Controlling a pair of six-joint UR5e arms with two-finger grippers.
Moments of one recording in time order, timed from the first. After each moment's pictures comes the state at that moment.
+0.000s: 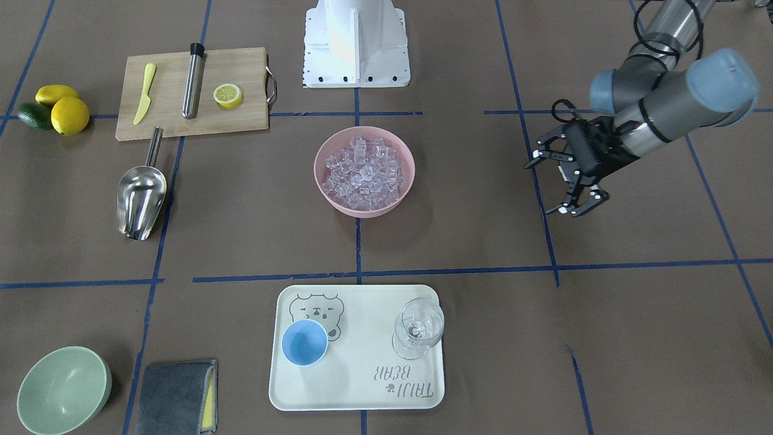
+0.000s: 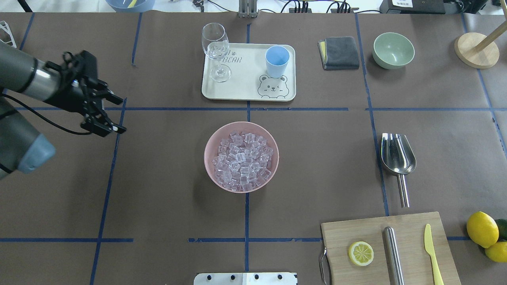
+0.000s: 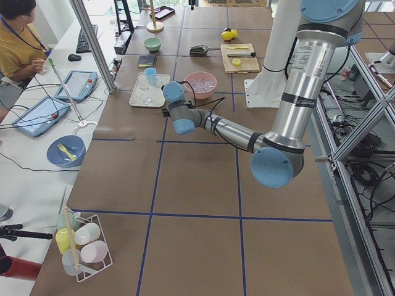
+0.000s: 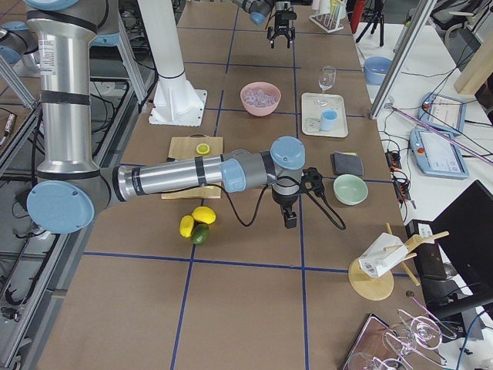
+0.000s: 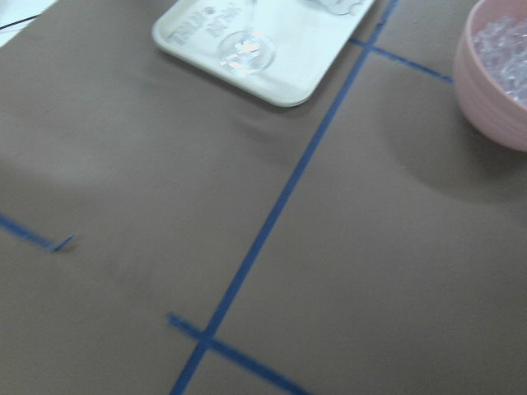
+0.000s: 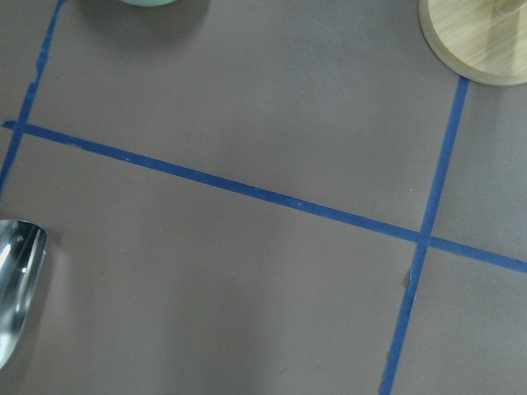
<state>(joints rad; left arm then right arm) -0.89 -1.87 -1.61 -2.42 -2.41 0.03 1.41 -1.60 1.80 -1.48 2.35 0.05</state>
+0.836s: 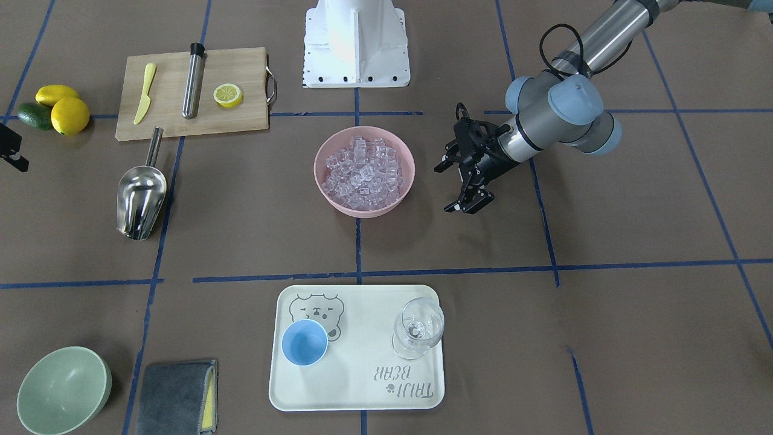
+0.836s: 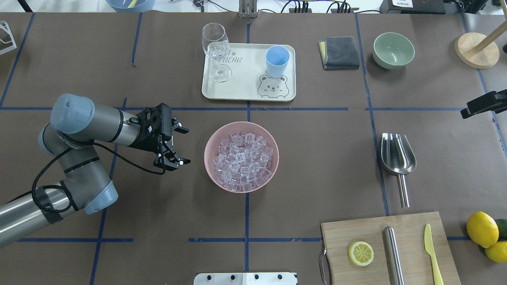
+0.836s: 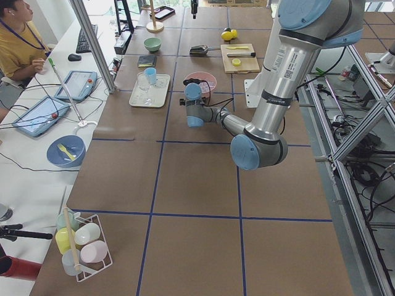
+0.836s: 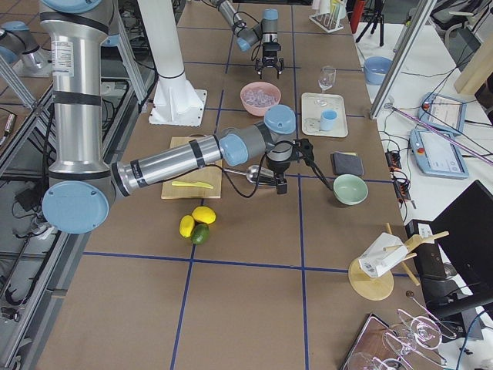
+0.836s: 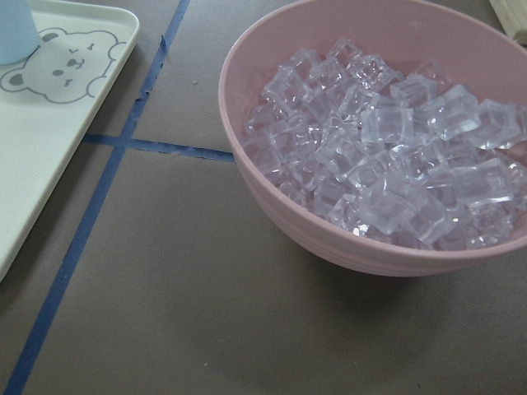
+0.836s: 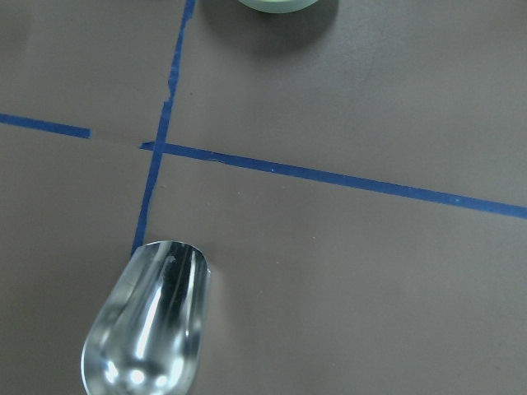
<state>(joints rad) -0.63 -1.98 -1.45 -2.70 -2.11 0.01 1.18 -1.61 1.99 -1.43 2.29 0.47</state>
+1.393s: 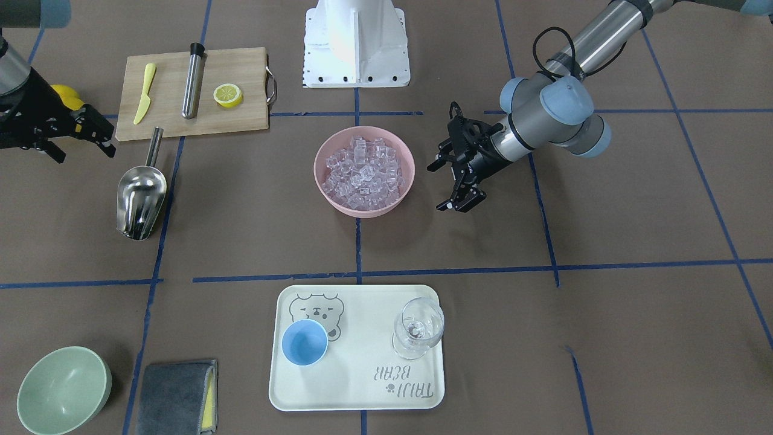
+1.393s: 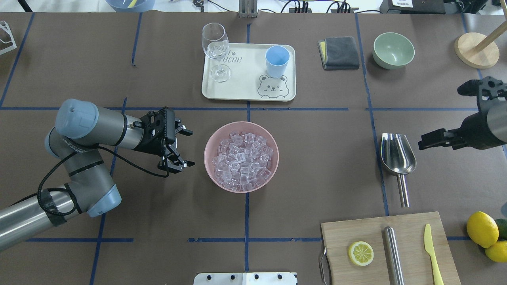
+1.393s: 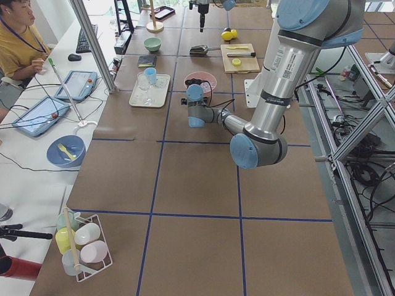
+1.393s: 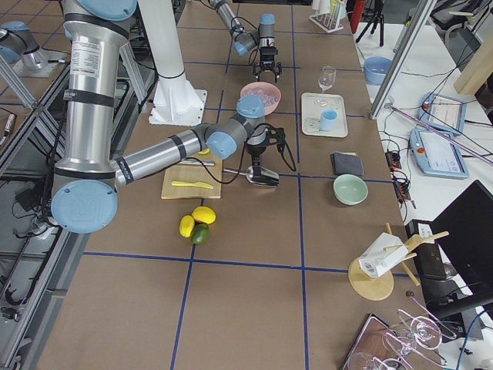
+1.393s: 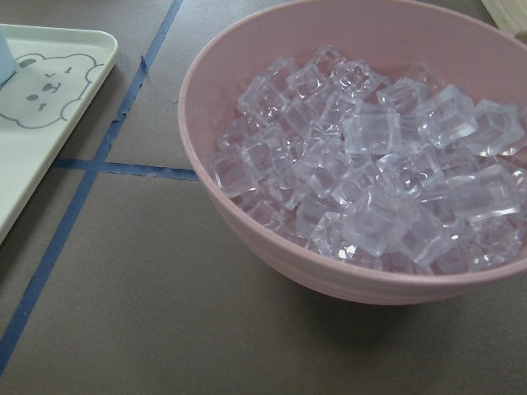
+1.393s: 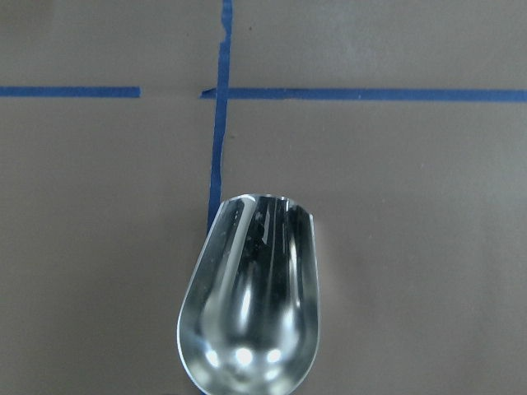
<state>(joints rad) -0.62 -1.98 -1.44 -2.72 -2.10 0.00 0.86 -1.72 2.09 -1.23 2.09 0.96</state>
